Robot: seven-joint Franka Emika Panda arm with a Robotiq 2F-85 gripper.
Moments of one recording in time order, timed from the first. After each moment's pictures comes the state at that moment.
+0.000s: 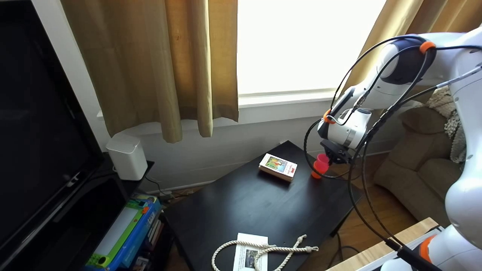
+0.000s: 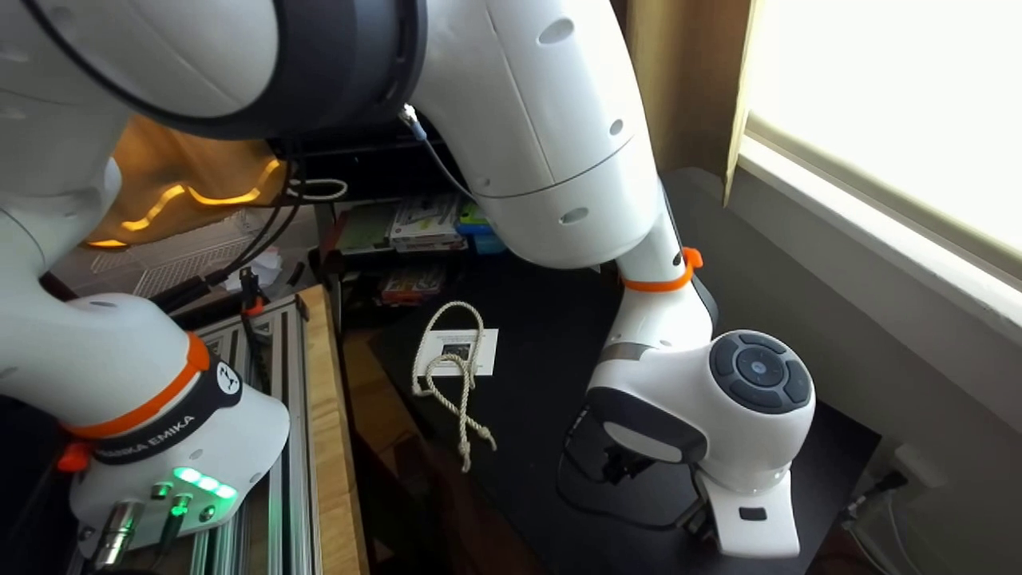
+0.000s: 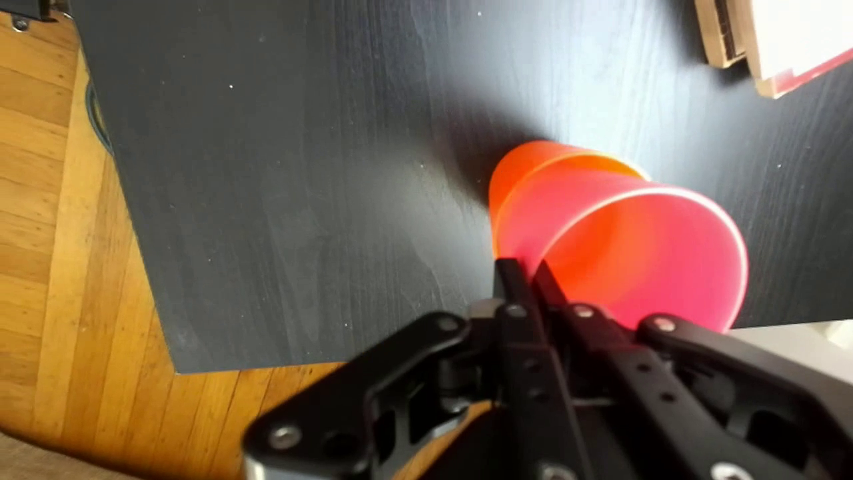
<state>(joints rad) -0.35 0.98 -0.08 -1.89 0.47 2.95 0.41</state>
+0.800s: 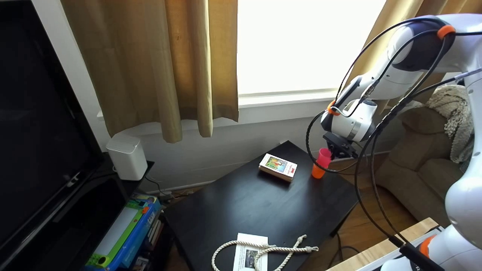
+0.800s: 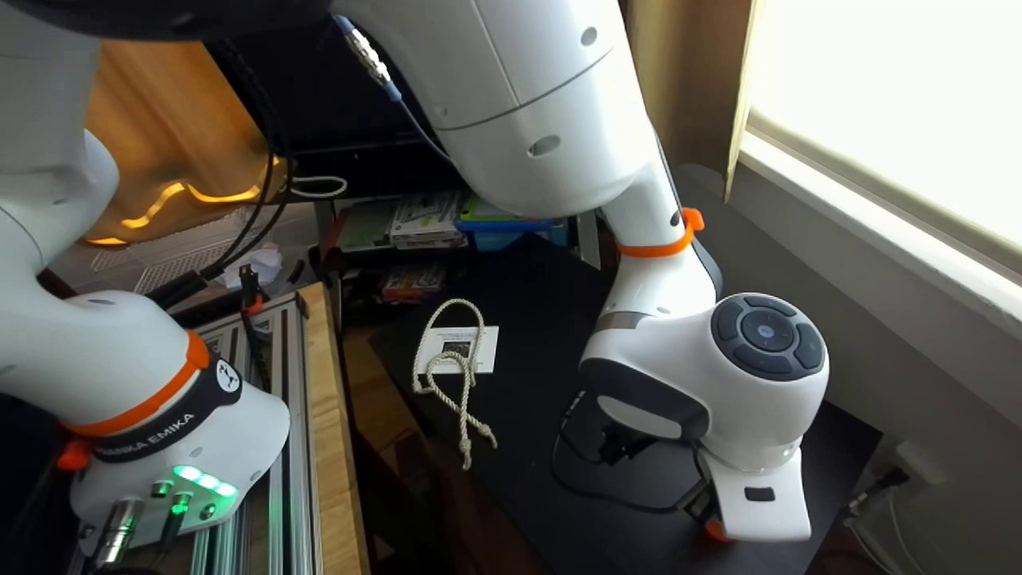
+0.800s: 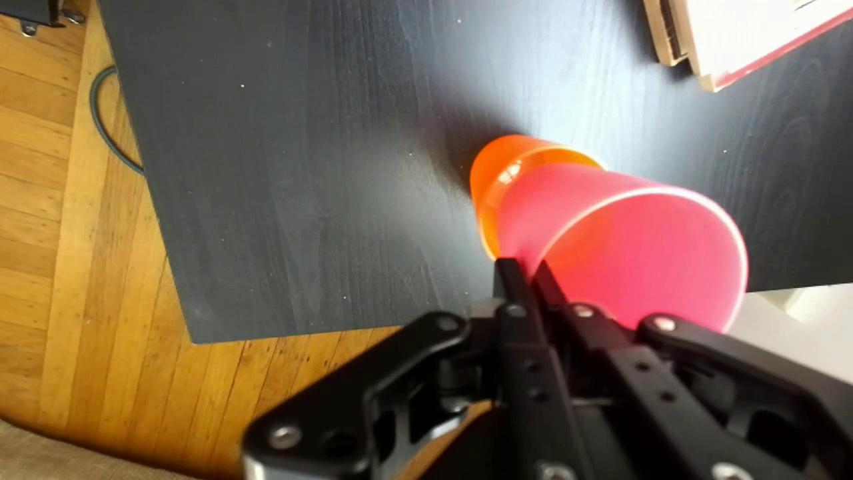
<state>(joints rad) -0.35 0.85 -0.08 -1.99 0.48 2.94 0.41</state>
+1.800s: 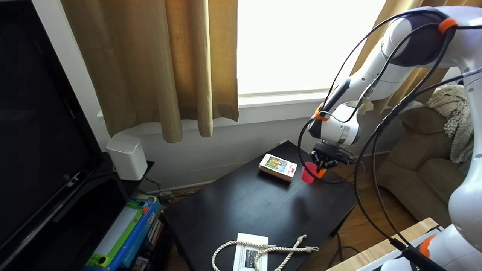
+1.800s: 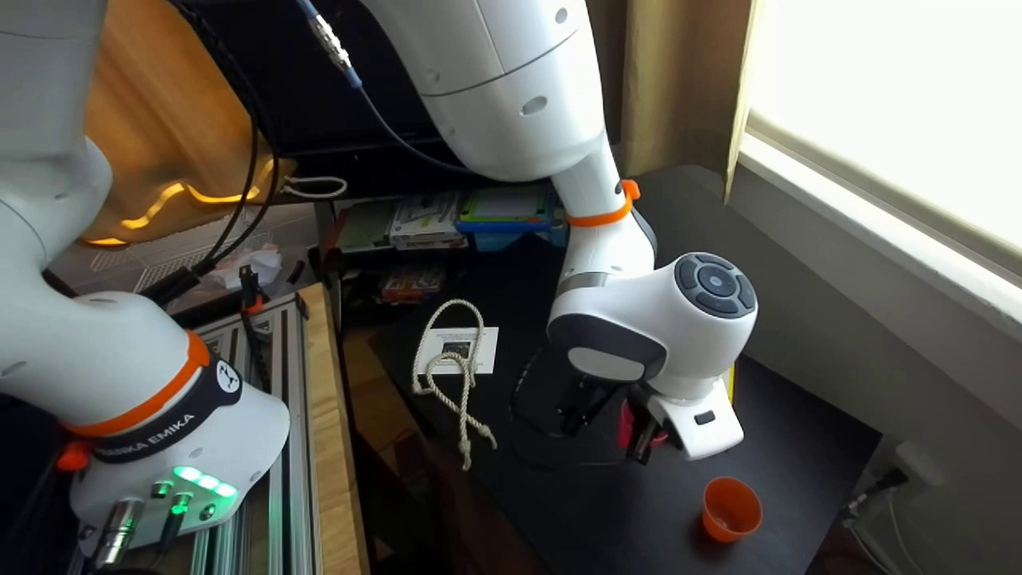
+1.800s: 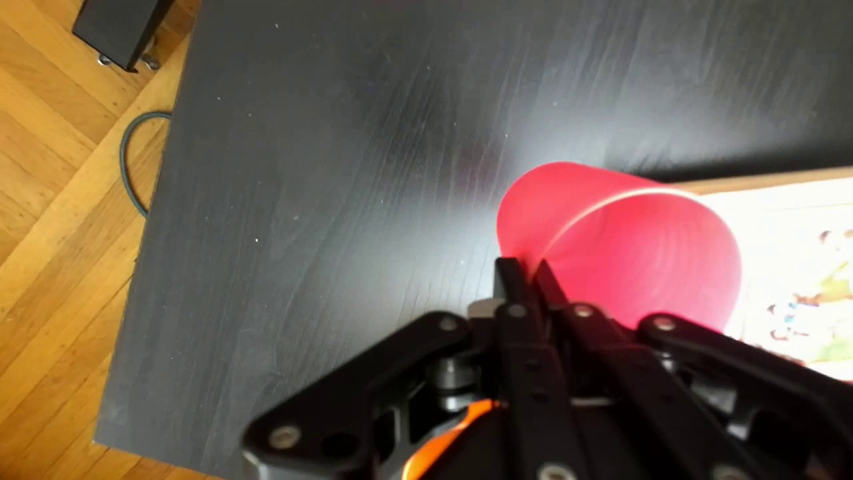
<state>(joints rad) -0.26 0.83 -0.04 -2.08 0.37 2.80 0.22</state>
